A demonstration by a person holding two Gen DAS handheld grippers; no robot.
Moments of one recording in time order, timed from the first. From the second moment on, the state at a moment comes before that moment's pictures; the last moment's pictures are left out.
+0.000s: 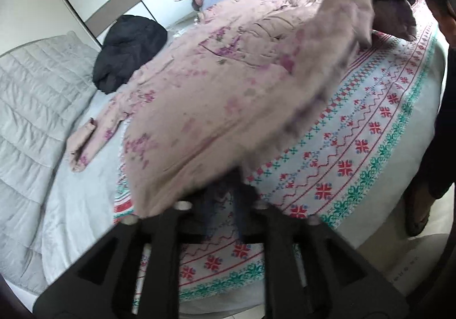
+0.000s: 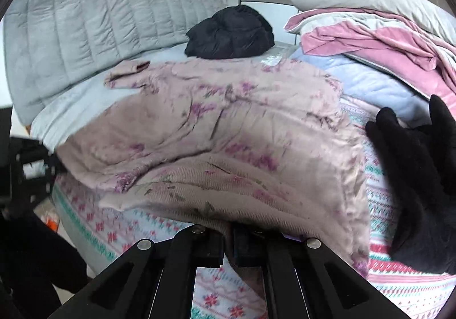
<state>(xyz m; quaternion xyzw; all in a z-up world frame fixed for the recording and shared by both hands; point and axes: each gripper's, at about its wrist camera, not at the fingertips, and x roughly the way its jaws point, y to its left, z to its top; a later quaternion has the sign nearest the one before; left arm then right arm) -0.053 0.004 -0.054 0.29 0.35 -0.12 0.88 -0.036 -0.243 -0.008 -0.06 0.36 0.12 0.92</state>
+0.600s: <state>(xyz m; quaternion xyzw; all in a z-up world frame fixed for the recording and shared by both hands) -0.042 -0.023 -0.069 0.34 0.35 -0.12 0.86 -0.015 -0.250 -0.005 -0.04 0.37 0.14 0.92</state>
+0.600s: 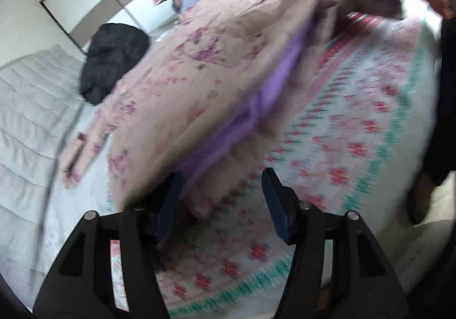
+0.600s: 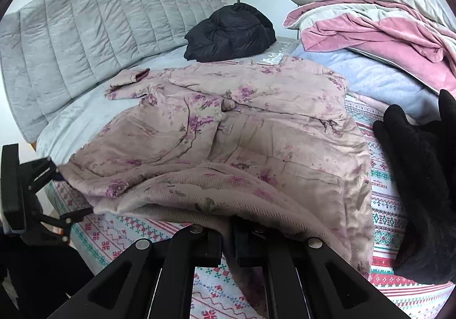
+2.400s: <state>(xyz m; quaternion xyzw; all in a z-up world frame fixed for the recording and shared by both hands) 0.092 0.115 -0.040 -0.10 0.53 -0.07 0.84 0.098 -0.231 -0.044 0.22 0.50 0.25 0.80</state>
